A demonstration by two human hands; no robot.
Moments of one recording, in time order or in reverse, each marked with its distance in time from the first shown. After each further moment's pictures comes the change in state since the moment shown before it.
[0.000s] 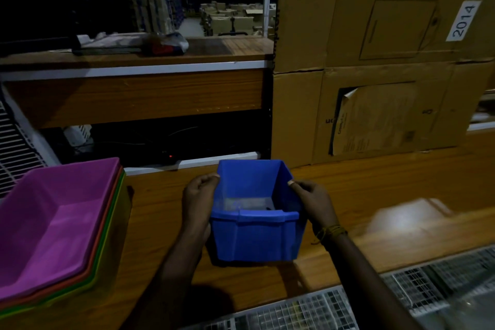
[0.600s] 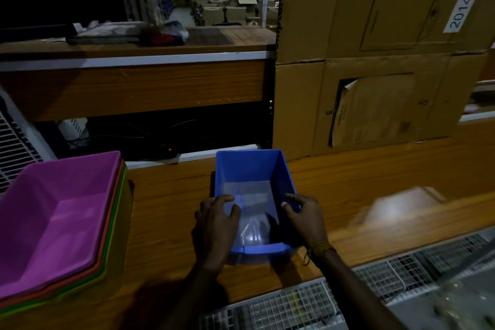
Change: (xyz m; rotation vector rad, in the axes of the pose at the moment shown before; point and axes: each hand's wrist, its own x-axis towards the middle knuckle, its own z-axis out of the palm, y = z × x) left_hand -0.030 -0.056 -0.017 0.930 -0.009 0.183; right_hand -0.039 0.043 0.040 -0.359 0.052 -0.057
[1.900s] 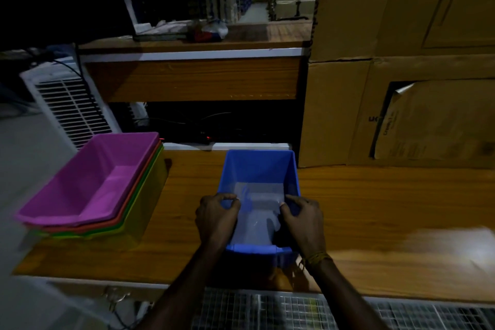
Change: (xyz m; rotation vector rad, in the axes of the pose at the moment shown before) left_hand -0.021 0.030 0.012 -0.091 0.197 -0.292; right_hand 0.014 0.008 -0.017 0.071 -0.165 -0.138
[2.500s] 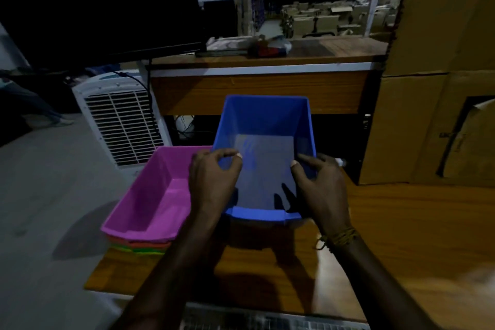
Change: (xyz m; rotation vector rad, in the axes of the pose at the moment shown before) left_hand 0.111 -0.004 -0.205 -0.114 0.166 0.321; right_hand -0.019 -0.214 0.070 0.121 0.152 -0.237
